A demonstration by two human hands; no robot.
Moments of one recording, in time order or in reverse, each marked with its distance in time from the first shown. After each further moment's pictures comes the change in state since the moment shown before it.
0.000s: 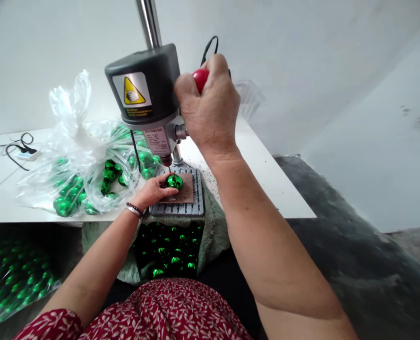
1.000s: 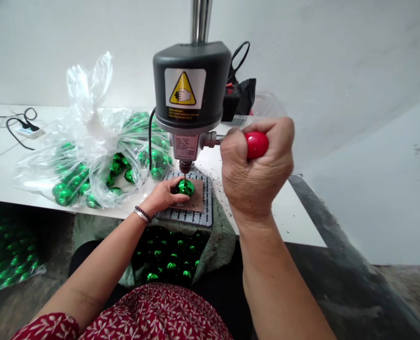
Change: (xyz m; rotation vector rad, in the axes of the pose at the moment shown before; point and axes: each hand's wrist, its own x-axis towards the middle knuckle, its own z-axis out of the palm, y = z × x) left_hand 0.004 -0.025 0.013 -0.013 0.070 0.140; right_hand -0.052 0.033 -0.005 -0.075 0.209 -0.278
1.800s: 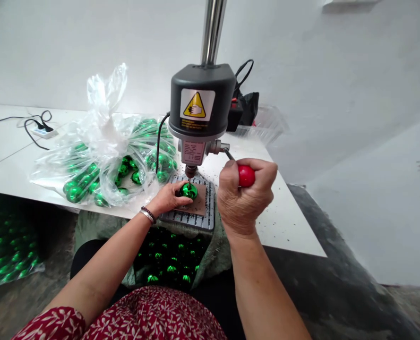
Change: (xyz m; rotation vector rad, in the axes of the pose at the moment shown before) left_hand -0.004 0.006 -0.004 0.112 -0.020 0.035; right_hand -0.033 0.015 0.001 0.055 0.091 0.036
